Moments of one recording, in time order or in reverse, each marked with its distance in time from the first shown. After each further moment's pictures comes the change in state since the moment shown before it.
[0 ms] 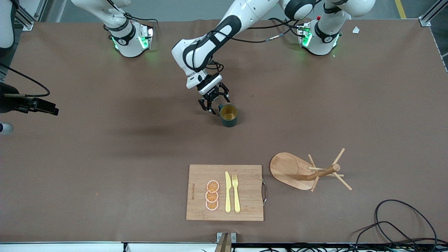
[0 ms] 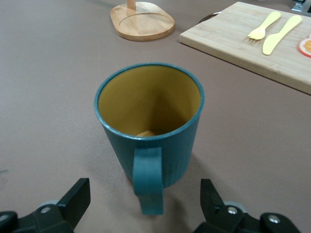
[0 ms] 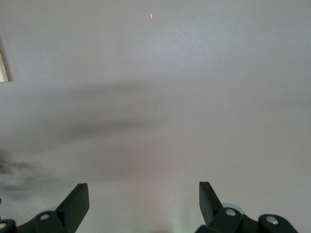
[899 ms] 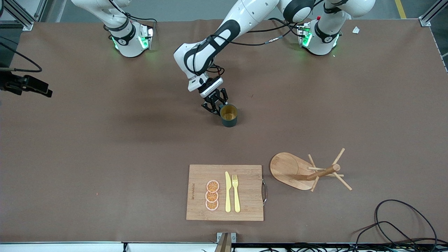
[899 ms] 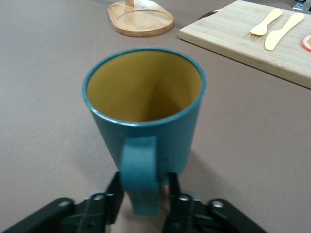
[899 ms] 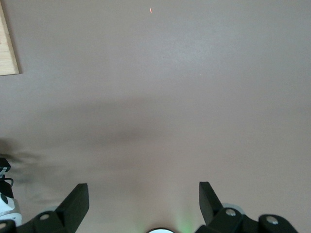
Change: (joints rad) left arm -0.002 0.027 0.004 0.008 0.024 0.013 -0.019; right arm -0.004 -0.190 -0.008 -0.145 0.006 0.007 0.000
